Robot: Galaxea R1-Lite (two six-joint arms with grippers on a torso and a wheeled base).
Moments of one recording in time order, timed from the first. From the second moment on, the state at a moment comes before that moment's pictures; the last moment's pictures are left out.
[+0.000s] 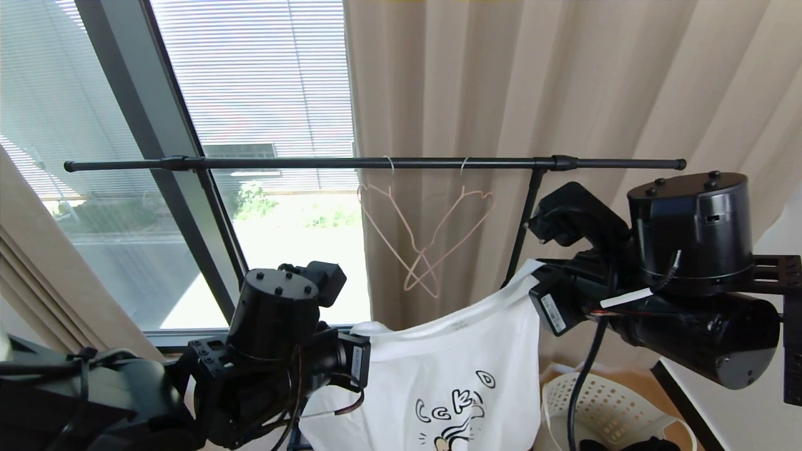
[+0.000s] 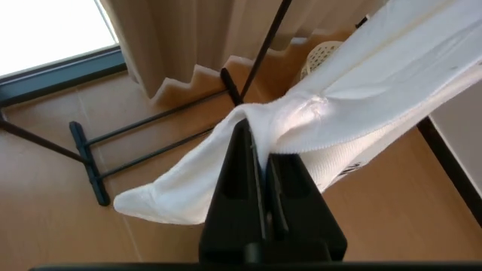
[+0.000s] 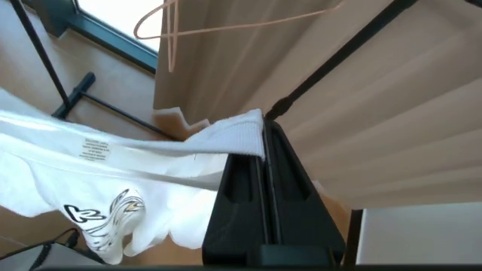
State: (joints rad) left arm -0.70 1.77 -0.65 -0.56 0.15 -0.25; right arm 0.73 1.59 -0.89 -0.20 -0.49 -0.15
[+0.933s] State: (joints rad) left arm -0.68 1.71 -1.23 0.11 0.22 -0.21; right arm 0.70 1.67 -1.18 0.02 -0.55 -0.11
